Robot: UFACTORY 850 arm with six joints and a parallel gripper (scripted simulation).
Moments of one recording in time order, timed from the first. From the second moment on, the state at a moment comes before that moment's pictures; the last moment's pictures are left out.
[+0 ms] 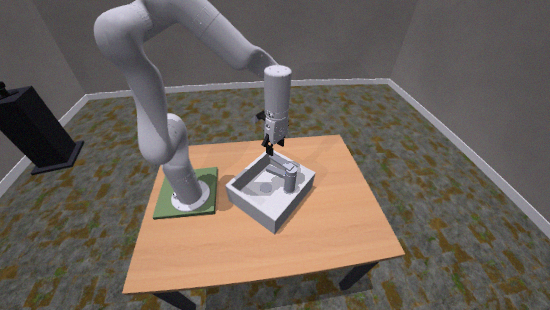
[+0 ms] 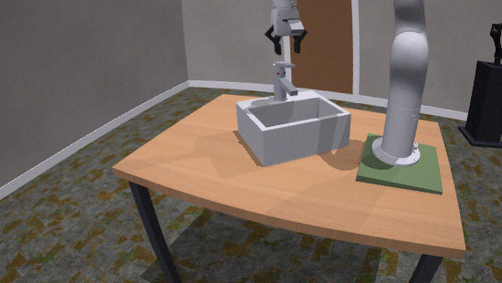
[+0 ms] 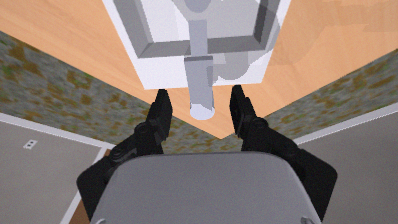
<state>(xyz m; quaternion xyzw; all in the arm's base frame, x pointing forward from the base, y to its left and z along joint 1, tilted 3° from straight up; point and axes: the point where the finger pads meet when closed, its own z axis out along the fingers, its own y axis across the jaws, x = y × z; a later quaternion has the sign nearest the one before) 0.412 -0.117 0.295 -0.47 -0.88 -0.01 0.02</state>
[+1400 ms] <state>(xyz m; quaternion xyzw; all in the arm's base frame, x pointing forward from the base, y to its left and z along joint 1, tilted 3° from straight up) 0.412 -0.117 0.300 -0.47 -0.88 -0.01 0.02</state>
